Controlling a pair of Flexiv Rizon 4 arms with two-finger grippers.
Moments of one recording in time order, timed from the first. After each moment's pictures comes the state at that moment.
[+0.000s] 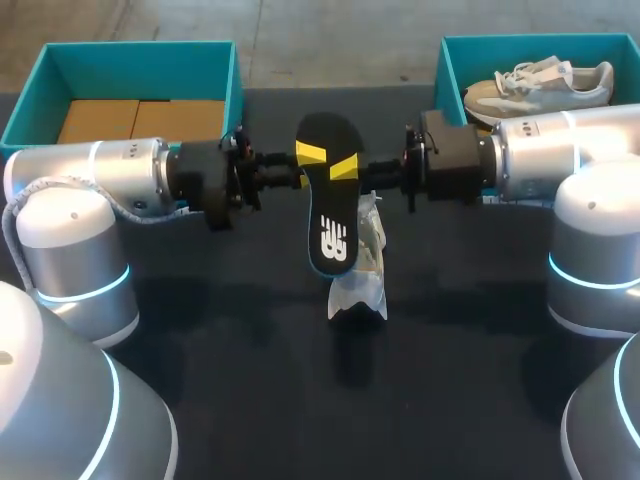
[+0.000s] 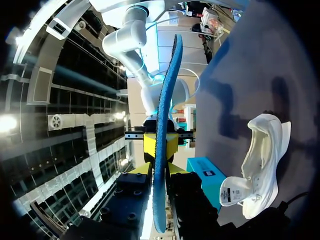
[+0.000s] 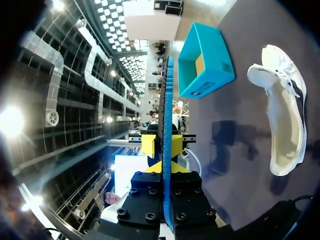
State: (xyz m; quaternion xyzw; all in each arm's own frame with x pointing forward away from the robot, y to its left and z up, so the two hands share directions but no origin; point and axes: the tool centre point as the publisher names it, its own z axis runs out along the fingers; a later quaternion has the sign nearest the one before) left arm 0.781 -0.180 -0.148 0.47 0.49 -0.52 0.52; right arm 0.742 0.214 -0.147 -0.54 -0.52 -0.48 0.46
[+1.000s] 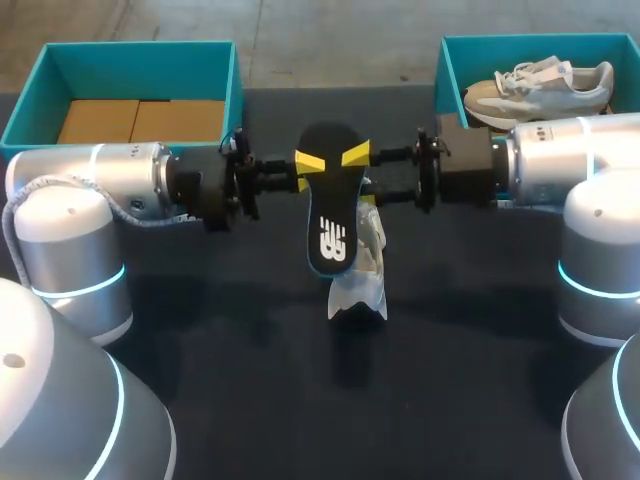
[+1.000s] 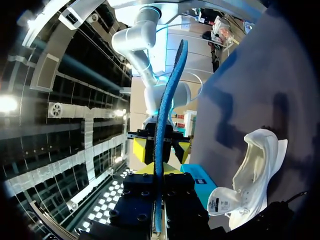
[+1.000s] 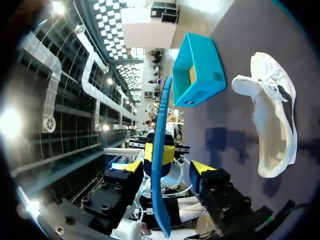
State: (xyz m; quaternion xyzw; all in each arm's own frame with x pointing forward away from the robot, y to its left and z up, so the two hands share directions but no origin) left arm 0.777 -0.178 -0.158 0.44 0.51 -0.56 0.47; right arm 0.752 0.192 -0.157 -0.57 -0.50 -0.48 0.43
